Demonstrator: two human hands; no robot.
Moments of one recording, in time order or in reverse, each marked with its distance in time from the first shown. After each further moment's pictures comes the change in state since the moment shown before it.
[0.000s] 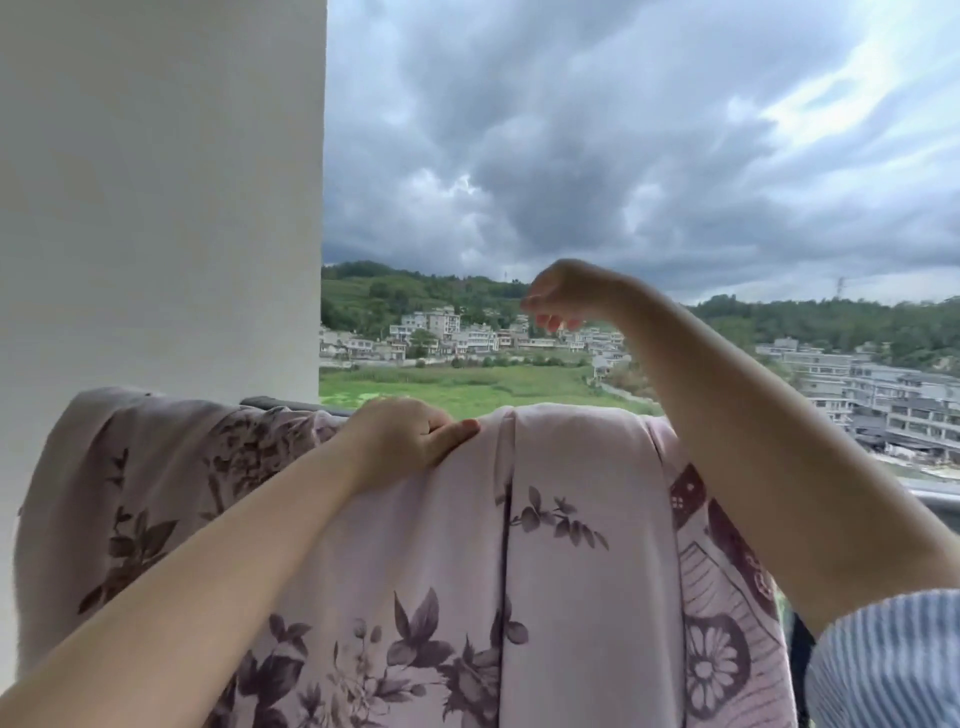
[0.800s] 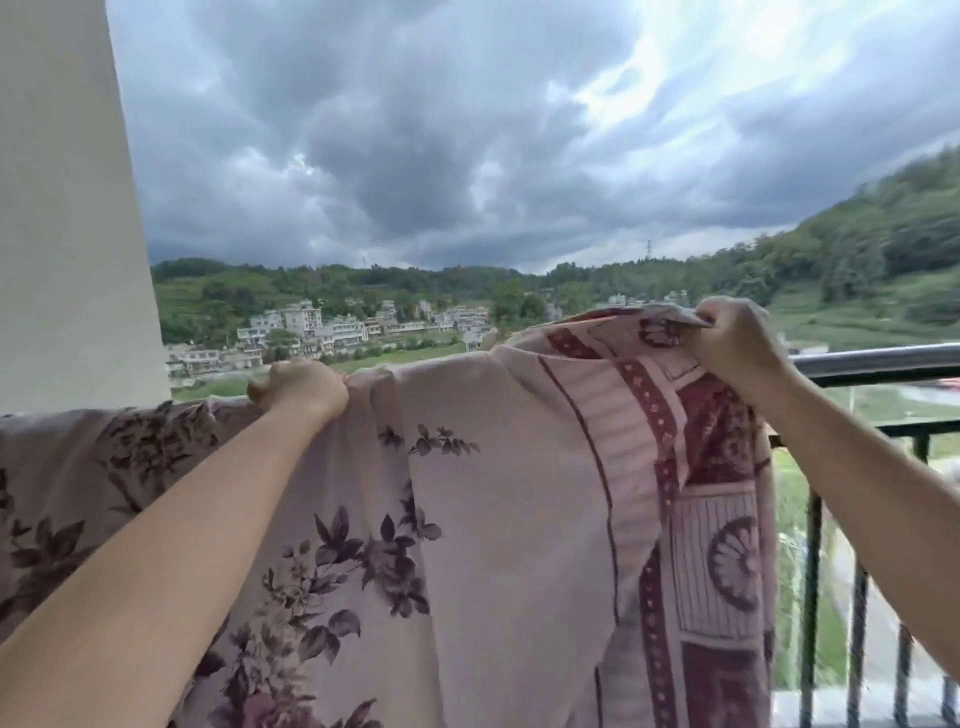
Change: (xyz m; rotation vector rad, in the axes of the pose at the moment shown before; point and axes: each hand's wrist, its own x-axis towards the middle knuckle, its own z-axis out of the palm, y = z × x) left_hand -0.009 0.049 -0.002 0.131 0.061 -0.571; right_hand -0.283 0.103 -0.033 0.079 0.697 0.489
